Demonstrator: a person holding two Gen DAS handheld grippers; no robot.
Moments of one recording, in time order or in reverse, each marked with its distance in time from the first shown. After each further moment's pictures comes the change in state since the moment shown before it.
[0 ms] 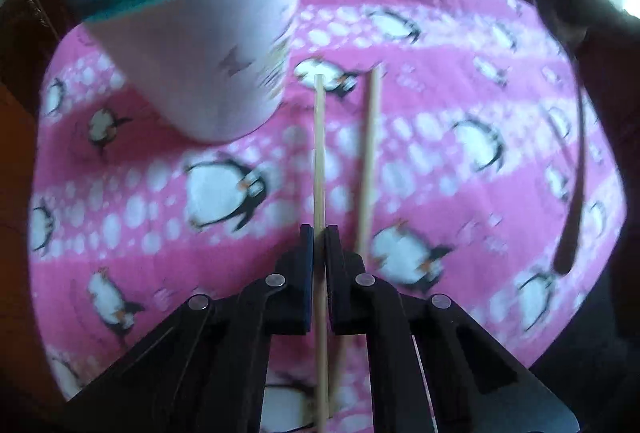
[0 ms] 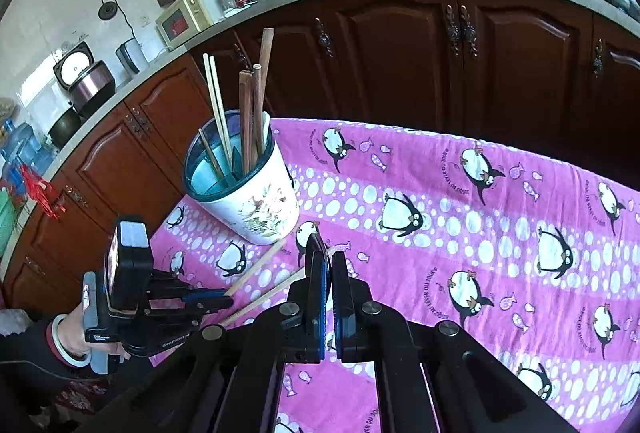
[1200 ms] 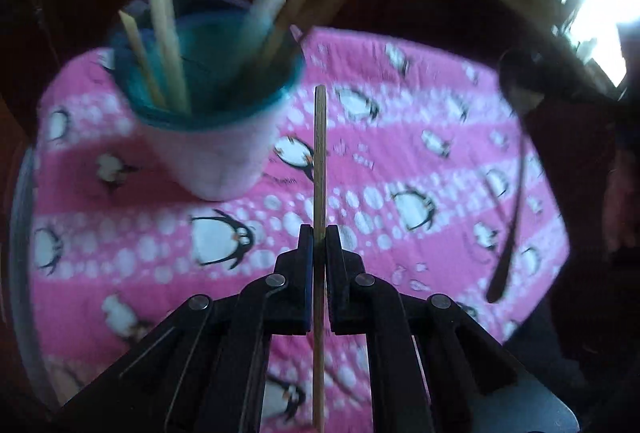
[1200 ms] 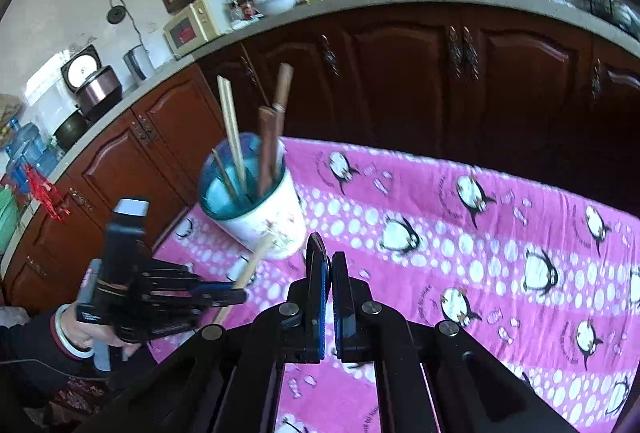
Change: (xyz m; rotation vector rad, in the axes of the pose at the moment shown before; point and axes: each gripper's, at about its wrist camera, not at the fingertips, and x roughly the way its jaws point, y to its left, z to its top) left arm -0.067 0.011 0.024 -0.077 -0.161 -0.162; right arm -0.031 0.020 0.021 -0.043 -0.059 0.012
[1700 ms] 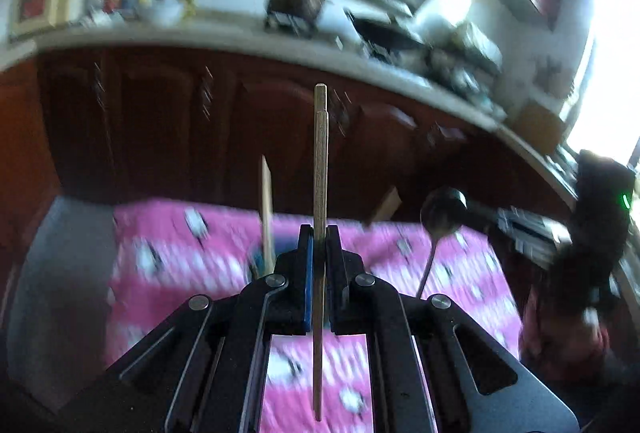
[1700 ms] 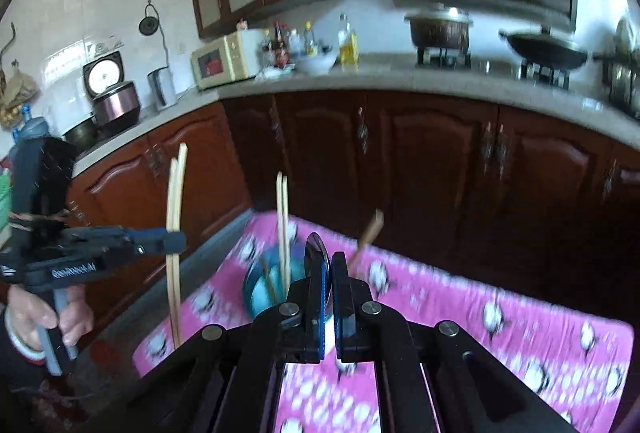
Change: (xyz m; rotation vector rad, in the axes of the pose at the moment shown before) left arm -0.151 0.045 0.091 -0.106 -0.465 0.087; right arm 0.010 0.086 0.094 -0.161 -0.209 -0.081
